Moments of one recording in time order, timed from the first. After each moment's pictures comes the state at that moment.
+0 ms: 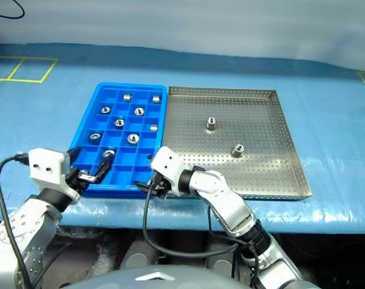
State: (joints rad) left arm 0.20 0.31 0.23 -0.89 -0.28 0.80 -0.31; right arm -0.26 -0.19 0.44 -0.34 0.14 0.56 0.55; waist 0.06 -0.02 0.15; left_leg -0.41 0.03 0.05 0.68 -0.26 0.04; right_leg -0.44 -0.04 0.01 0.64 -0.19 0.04
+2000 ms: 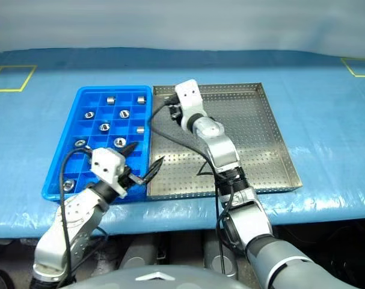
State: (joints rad) left arm 0.21 0.31 -0.05 -0.72 -0.20 0.49 -0.34; right arm -0.71 0.04 0.19 0.19 0.06 0.55 0.26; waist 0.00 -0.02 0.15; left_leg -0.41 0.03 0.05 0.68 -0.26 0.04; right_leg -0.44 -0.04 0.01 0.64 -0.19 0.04
